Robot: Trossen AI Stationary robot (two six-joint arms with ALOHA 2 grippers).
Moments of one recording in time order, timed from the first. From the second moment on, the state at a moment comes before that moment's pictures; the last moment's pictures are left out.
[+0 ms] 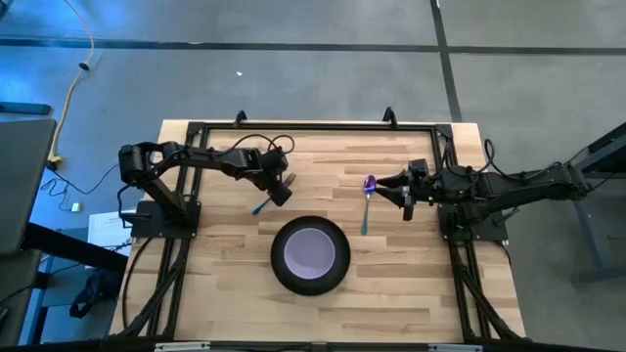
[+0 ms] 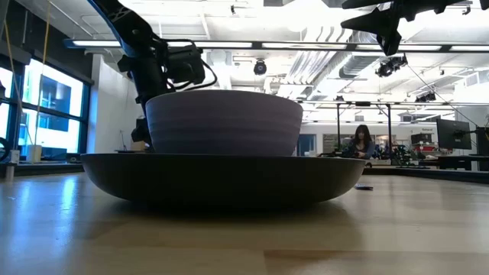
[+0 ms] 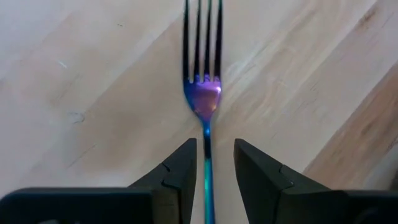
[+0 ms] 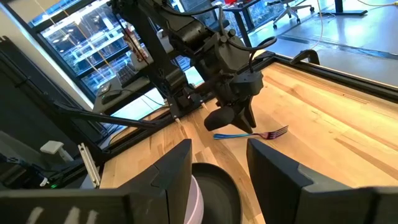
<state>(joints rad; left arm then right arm) 0.47 1.62 0.86 -0.44 0.02 -0.41 0.11 0.70 0.57 -0.04 0.28 0.51</state>
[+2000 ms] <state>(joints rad) 0.47 1.79 1.00 -0.59 0.03 -0.32 0.11 0.70 0.57 -0.04 0.28 0.50</state>
